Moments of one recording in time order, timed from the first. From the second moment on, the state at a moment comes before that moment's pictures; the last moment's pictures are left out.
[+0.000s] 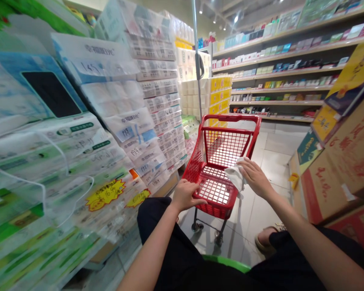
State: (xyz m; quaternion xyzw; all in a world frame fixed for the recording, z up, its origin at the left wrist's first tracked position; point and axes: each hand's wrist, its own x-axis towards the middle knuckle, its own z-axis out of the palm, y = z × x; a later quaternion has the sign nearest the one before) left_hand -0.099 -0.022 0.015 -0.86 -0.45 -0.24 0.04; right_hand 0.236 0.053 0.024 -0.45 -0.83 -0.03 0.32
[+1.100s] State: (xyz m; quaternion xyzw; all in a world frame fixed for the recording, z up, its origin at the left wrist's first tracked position) left_hand -0.049 -0.072 0.060 -0.84 -0.30 -0.39 -0.21; right_hand 0.196 -0.074 0.031 -0.43 -0.86 -0.08 0.25
